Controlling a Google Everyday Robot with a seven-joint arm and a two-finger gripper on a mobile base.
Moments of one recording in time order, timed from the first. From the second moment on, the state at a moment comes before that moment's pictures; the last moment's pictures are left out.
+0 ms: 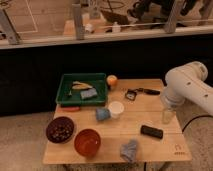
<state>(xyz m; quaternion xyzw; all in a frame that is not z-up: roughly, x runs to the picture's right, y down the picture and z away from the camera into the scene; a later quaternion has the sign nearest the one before) 0.285 0.106 0.684 -0.28 0.02 0.02 0.96</state>
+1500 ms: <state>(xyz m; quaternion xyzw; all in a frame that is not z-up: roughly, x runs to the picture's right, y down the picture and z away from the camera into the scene) 0.303 0.217 0.761 -0.34 -0.06 0.11 0.93</state>
